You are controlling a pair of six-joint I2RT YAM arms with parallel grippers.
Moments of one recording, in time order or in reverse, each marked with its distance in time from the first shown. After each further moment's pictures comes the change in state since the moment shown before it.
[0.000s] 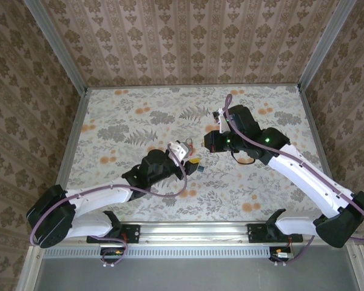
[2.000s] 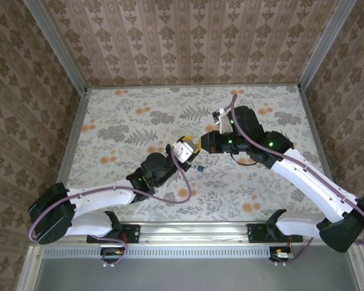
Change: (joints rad) left arm -0.098 0.017 0.034 0.237 -0.273 0.283; right arm 0.002 -0.048 -0.042 0.097 -0.138 0.085
